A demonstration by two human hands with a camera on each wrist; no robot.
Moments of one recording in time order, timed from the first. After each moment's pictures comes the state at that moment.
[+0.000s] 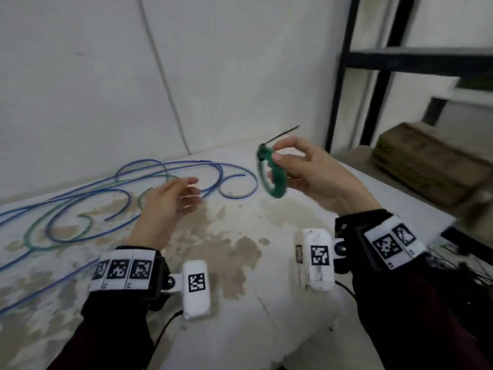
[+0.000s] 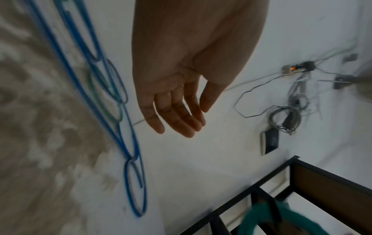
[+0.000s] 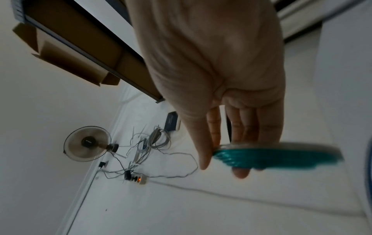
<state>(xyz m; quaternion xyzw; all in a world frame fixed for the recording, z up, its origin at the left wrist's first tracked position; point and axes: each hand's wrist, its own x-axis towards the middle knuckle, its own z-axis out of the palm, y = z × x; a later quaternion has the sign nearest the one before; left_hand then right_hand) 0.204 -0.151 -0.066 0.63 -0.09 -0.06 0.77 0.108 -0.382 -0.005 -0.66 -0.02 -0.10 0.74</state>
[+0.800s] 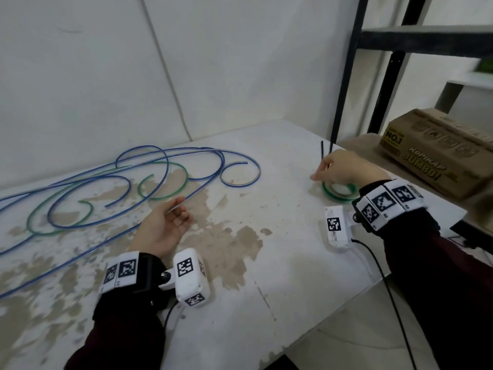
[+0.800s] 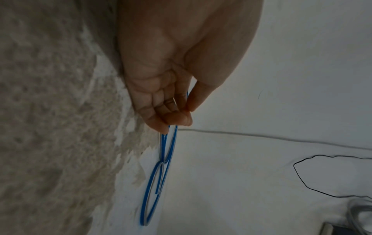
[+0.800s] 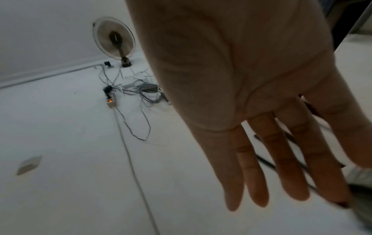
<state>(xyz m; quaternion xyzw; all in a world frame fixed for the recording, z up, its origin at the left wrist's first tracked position) 0.213 -0.139 -0.122 0.47 0.12 -0.15 0.86 0.149 -0.474 -0.042 -0.95 0.19 0.01 0.24</state>
